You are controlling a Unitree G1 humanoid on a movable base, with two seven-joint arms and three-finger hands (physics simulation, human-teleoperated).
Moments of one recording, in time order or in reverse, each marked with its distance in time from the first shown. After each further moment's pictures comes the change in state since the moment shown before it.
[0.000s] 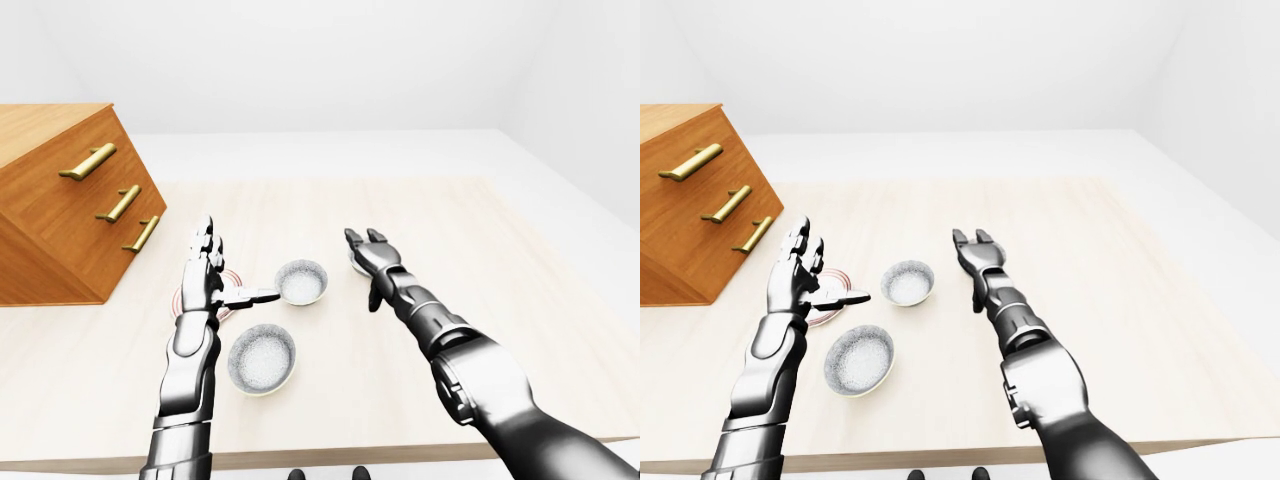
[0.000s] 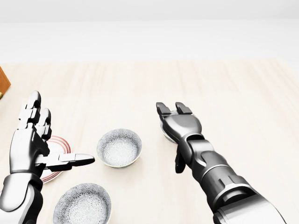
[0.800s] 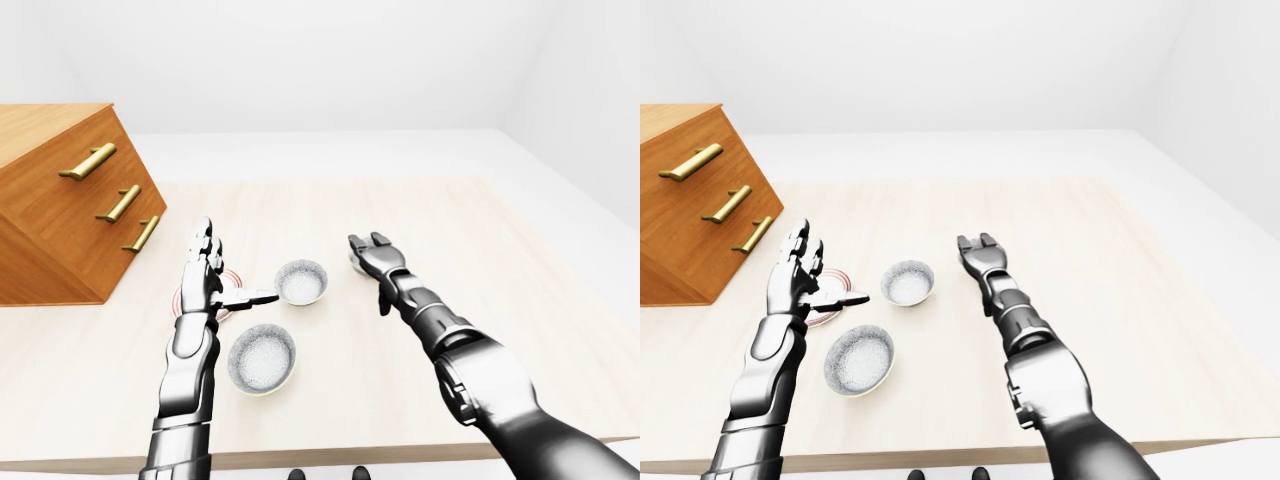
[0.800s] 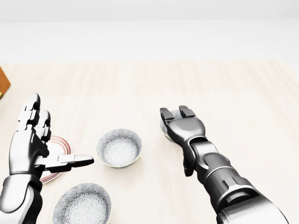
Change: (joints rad) left arm 0.006 0.002 0.004 0.006 -0.010 0.000 0.001; right arm 0.012 -0.017 -0.004 0.009 -0.135 0.007 0.017
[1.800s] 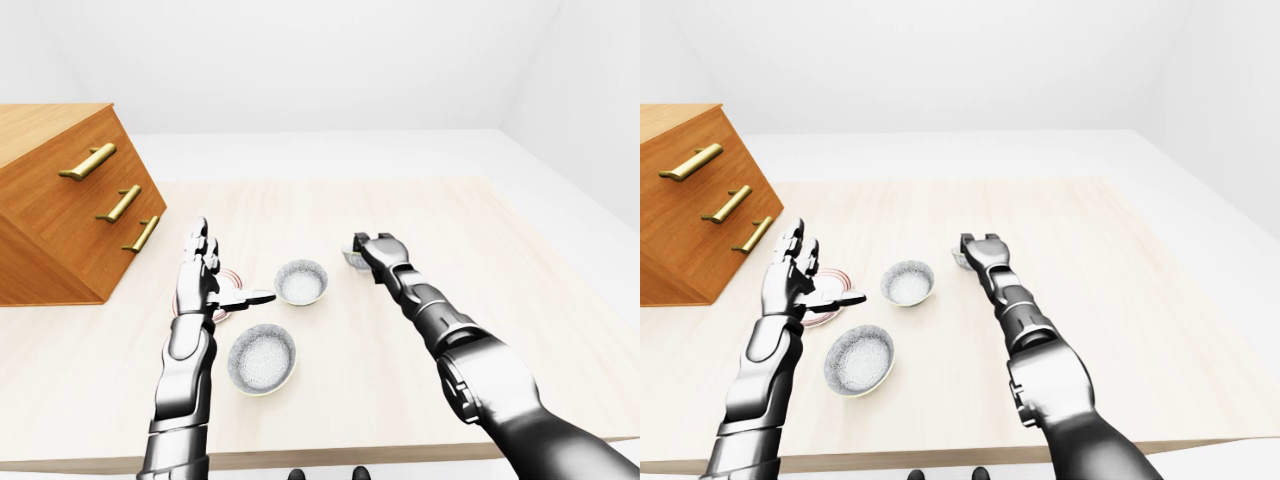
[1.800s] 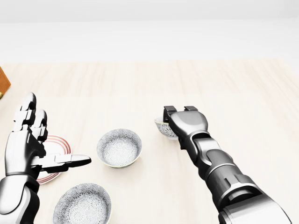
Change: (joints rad) left arm 0.009 0.005 0.011 -0.018 -0.007 0.000 0.001; right arm -0.007 -0.016 0.004 -0.023 0.072 -0.007 -0.057
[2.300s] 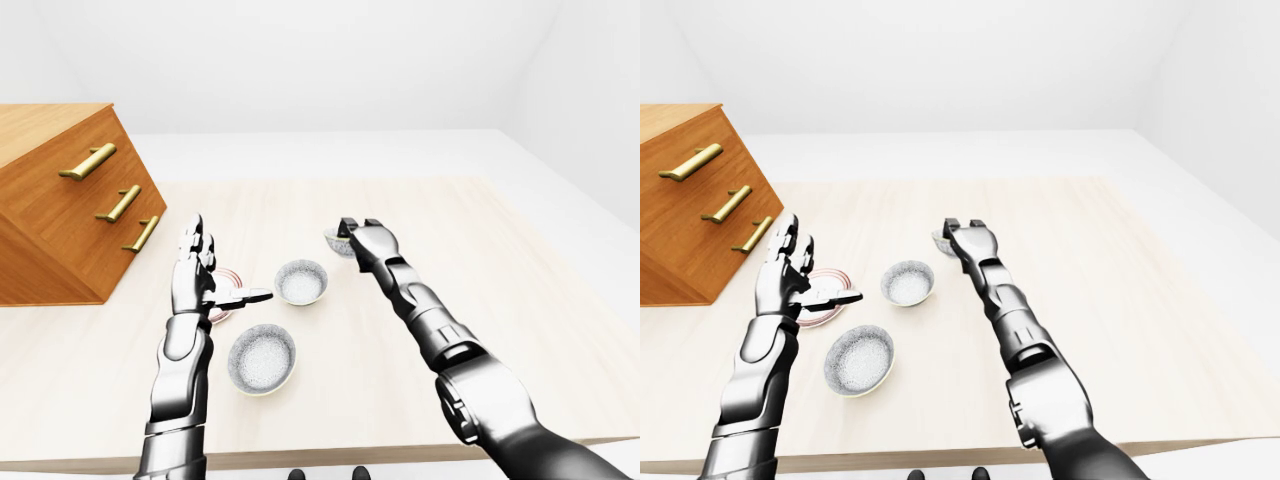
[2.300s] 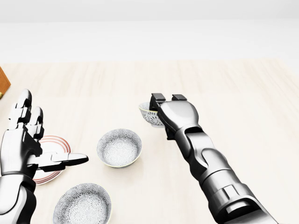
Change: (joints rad) left arm 0.003 0.007 0.011 -0.029 -0.001 0.000 -0.002; right arm 0.099 0.020 0.034 -0.305 0.107 0.000 0.057
